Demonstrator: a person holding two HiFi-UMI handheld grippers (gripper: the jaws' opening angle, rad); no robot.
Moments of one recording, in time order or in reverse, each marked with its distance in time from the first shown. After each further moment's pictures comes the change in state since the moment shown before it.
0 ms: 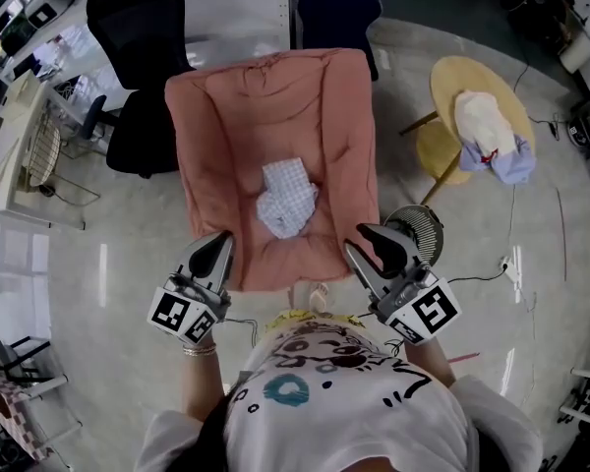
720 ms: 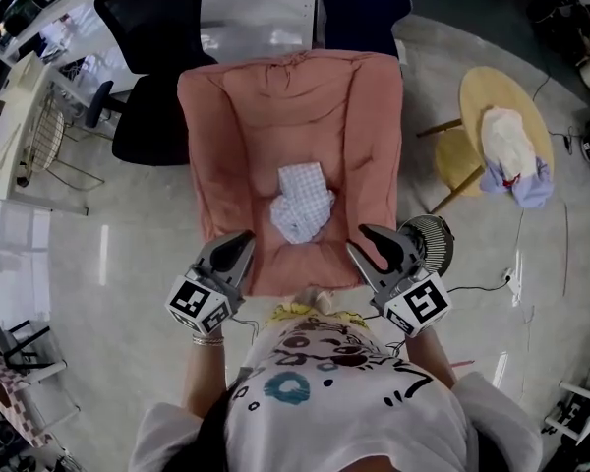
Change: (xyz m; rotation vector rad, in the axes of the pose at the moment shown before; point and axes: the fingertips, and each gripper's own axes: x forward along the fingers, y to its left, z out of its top) left arm 0.048 0.059 -0.046 -0.067 0.139 -0.042; right arm 0.084 -0.044 -0.063 -0.001 0.199 0.034
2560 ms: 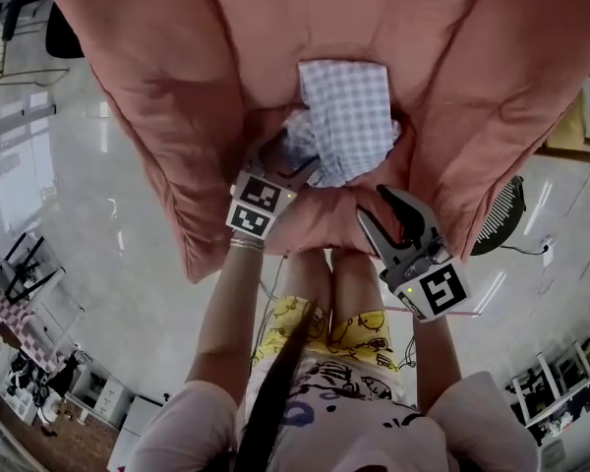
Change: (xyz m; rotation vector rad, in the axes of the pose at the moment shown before) left arm 0.199 0.190 -0.397 -0.048 0.553 0.103; right arm 0.186 -0.059 -0.308 0.238 0.210 0.135
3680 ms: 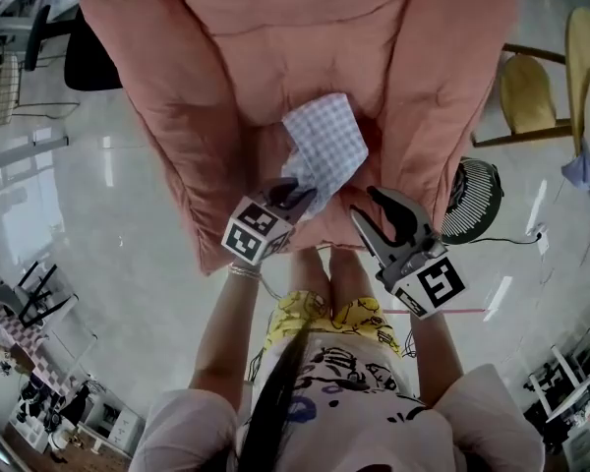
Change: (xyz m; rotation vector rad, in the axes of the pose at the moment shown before) left arm -0.086 -0.091 0.040 -0.028 0.082 -0.267; right arm -0.052 0.036 0.090 0.025 -0.074 -0.049
